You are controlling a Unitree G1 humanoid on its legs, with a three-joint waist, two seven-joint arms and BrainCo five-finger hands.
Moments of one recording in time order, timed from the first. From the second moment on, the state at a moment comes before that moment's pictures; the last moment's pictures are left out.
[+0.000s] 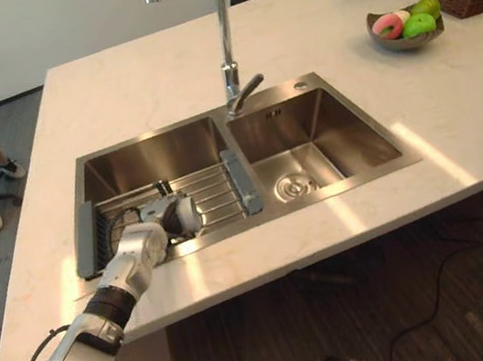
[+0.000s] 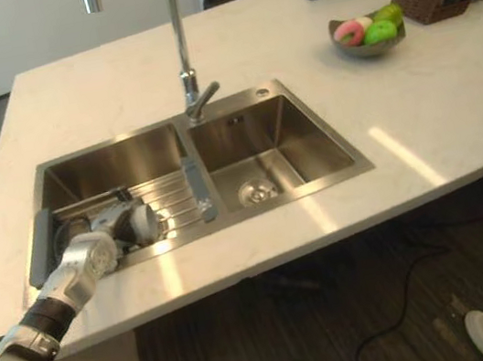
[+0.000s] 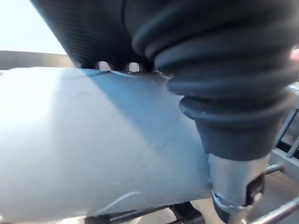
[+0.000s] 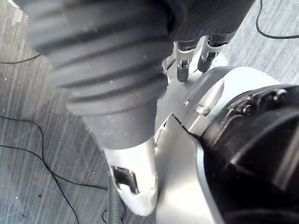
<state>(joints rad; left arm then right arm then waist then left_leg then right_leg) -0.50 0.43 -0.49 0.55 0.77 0.11 -0.14 0.15 -0.21 -0.09 1.12 0.68 0.21 0.16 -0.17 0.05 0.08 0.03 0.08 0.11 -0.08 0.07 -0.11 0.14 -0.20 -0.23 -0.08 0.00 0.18</state>
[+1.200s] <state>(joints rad) -0.06 0.26 0.19 -0.36 -0.77 -0.27 0.19 0.19 -0.17 -0.28 1.12 0.63 0.21 0.21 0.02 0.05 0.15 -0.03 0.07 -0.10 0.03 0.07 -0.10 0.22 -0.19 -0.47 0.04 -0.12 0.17</state>
